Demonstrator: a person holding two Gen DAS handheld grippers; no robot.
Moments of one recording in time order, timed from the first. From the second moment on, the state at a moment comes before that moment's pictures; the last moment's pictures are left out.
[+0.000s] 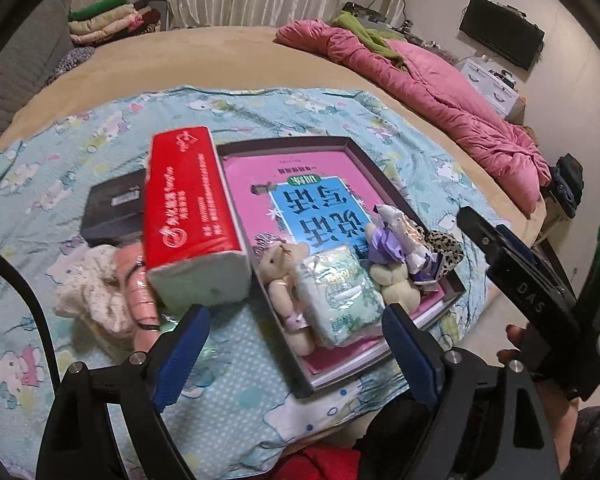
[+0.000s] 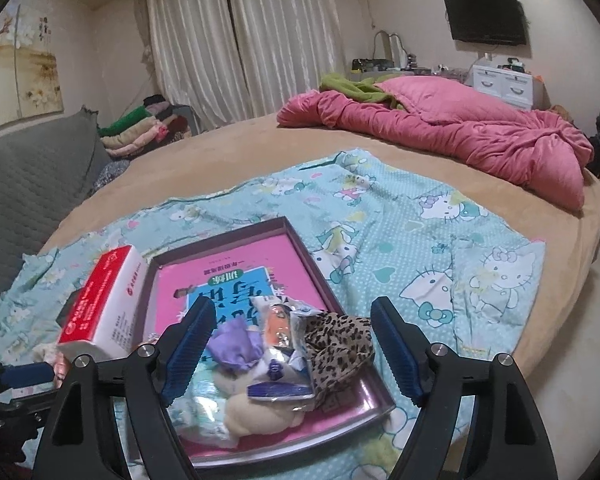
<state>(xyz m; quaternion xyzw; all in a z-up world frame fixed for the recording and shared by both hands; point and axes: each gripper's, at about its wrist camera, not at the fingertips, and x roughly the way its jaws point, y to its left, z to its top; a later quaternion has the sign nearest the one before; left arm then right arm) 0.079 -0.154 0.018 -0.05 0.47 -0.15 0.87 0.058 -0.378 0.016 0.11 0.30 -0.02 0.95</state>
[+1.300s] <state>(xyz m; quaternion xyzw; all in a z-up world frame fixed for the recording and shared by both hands) 0.054 -0.082 0.064 -0.05 0.44 -0.08 0.89 0.018 -0.297 0.094 0.06 0.26 0.07 0.96</state>
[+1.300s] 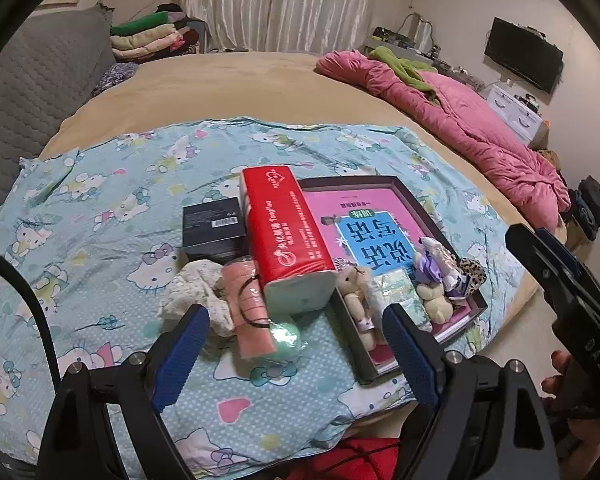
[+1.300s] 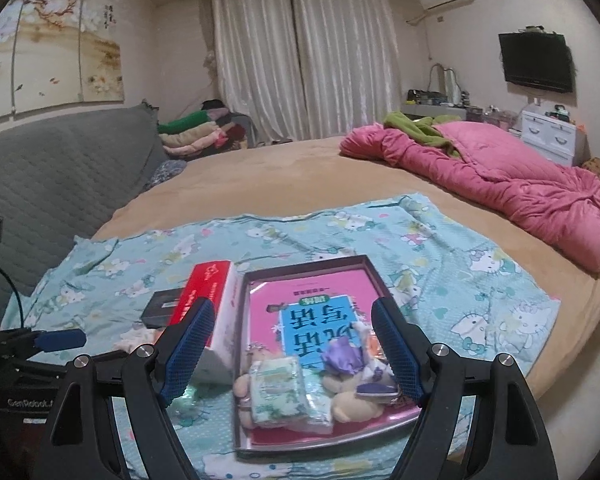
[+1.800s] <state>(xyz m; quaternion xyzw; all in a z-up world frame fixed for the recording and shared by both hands) 0.059 -0.007 0.066 -0.09 0.42 -0.02 0.90 0.013 -0.254 0.086 0.06 0.29 0.14 0.94</state>
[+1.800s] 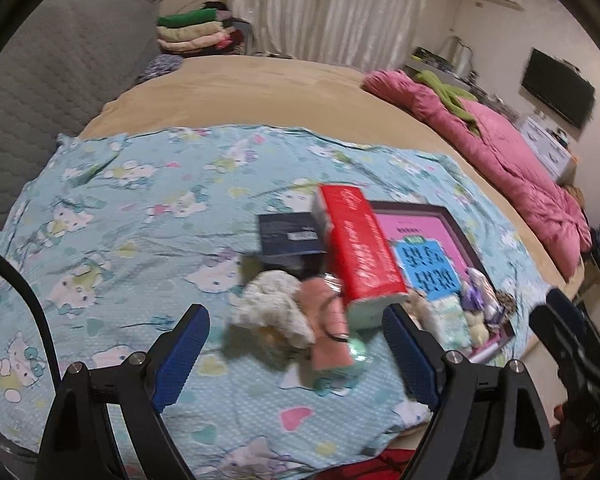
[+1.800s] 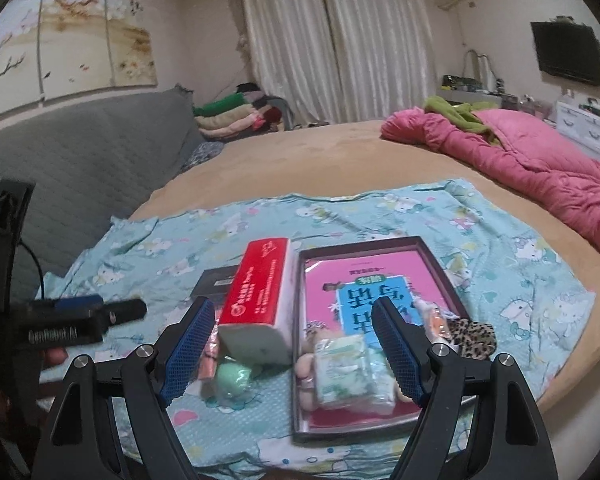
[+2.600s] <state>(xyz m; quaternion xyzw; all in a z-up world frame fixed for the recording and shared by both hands) 0.069 0.050 0.005 -0.15 0.45 0.00 0.88 0.024 -0.183 0.026 -0.02 0.35 0.20 0.91</state>
